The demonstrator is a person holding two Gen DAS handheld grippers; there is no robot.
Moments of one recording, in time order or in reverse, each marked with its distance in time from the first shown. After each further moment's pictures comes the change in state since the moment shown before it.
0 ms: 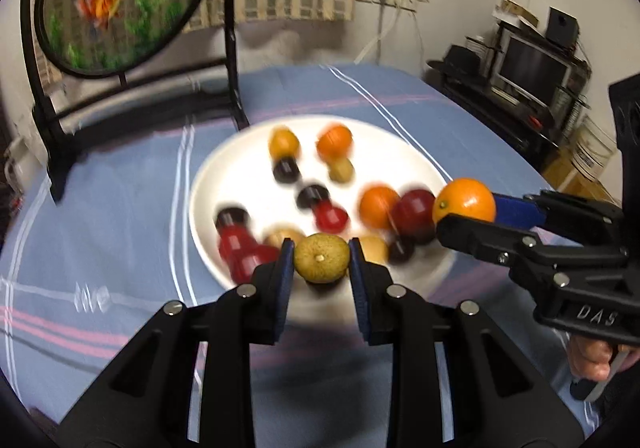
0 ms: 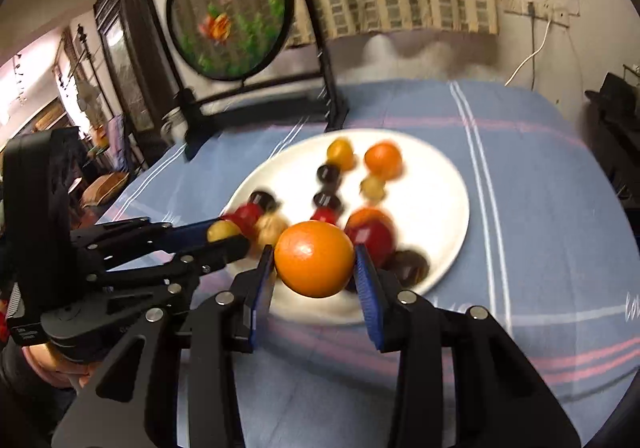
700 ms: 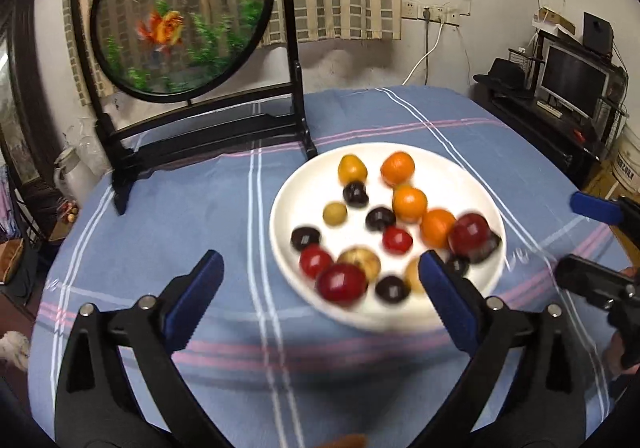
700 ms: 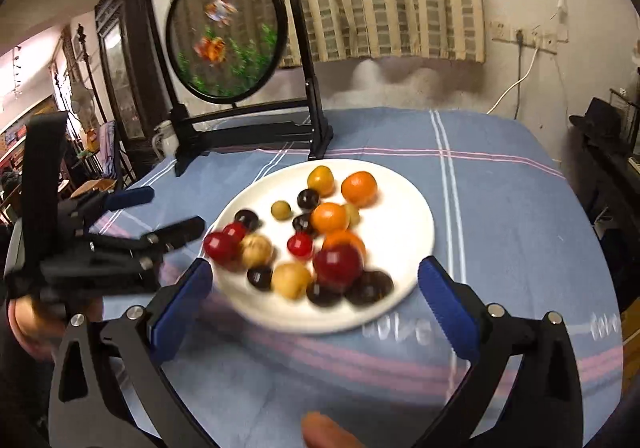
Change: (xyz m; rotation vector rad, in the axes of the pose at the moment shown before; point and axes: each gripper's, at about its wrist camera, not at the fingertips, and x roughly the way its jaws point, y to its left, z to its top) left arm -0.046 0.015 -0.007 -0.004 -0.048 0.182; right arm -0.060 -0.003 -0.031 -0.060 -0.064 -0.042
